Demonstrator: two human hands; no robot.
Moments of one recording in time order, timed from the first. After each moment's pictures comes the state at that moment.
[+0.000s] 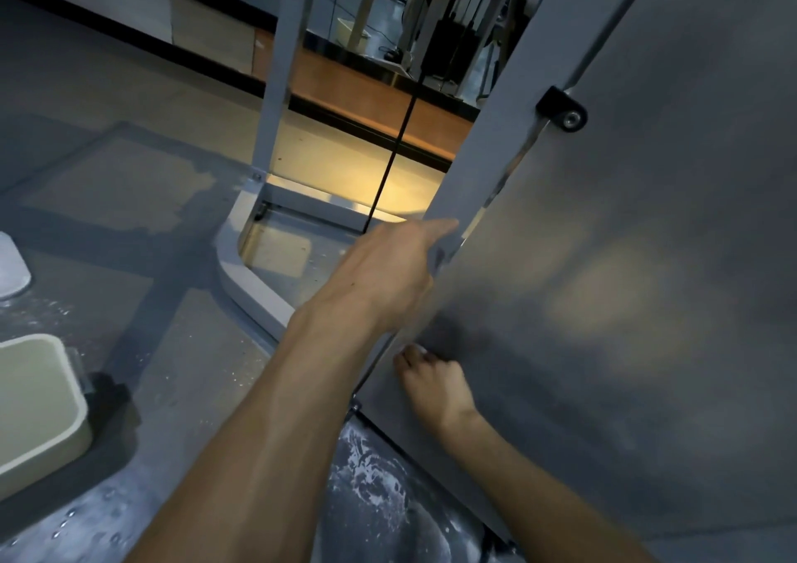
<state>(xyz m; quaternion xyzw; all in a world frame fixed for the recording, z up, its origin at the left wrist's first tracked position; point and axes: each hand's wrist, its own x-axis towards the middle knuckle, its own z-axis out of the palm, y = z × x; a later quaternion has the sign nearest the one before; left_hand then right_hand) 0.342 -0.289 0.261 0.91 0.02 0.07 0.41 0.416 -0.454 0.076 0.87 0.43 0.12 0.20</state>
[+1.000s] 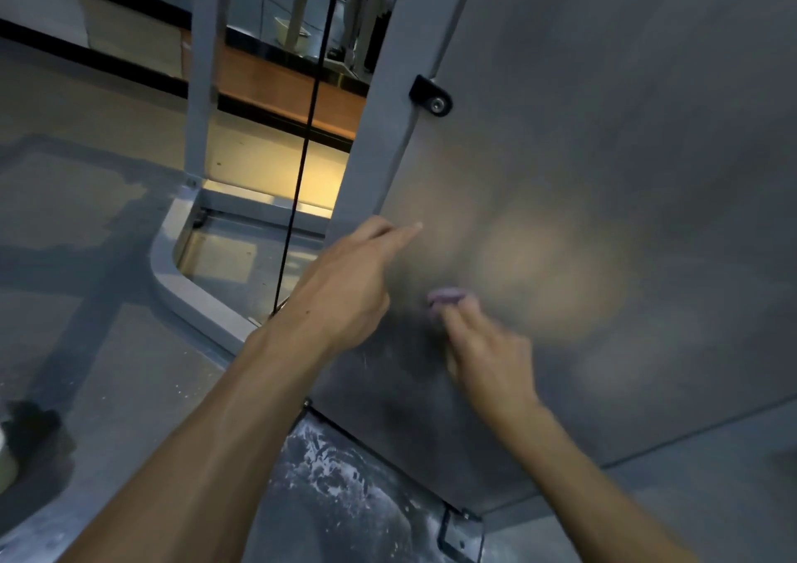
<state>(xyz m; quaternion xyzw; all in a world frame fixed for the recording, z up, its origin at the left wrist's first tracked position) 0.347 -0.343 0.248 0.92 -0.05 0.15 0.36 0.395 -0.569 0.193 0.89 0.34 0.31 0.04</state>
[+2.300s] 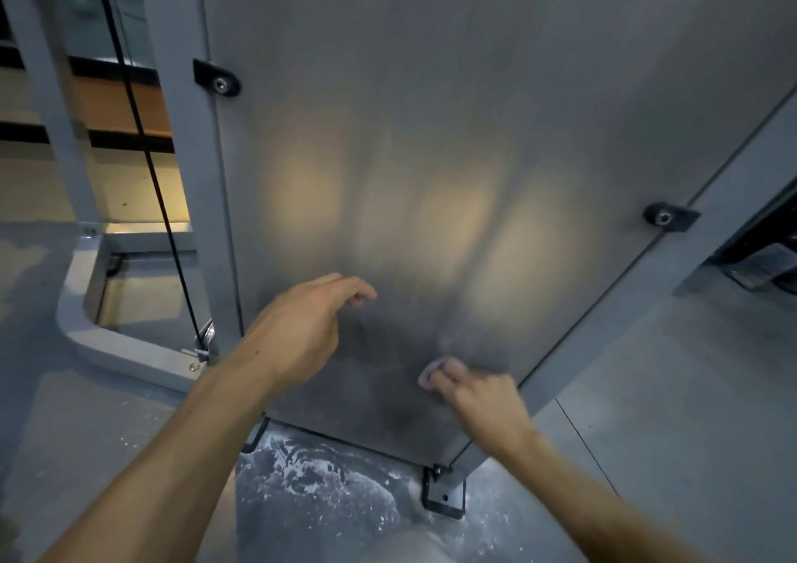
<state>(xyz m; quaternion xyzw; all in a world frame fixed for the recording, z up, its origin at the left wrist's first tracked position) 0.362 -0.418 0.200 0.92 -0.21 0.10 0.33 0.340 -0.719 0.129 0.93 0.28 0.18 0.12</state>
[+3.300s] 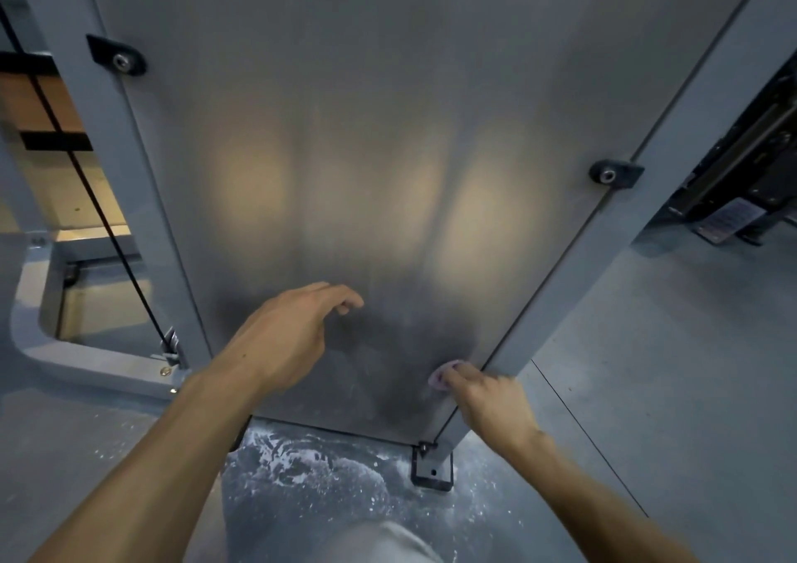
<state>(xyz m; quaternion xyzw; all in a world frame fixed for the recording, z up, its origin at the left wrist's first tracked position) 0.368 -0.449 0.185 0.92 -0.26 0.06 0.29 0.321 -0.778 0.098 0.97 0.20 0.14 0.02</state>
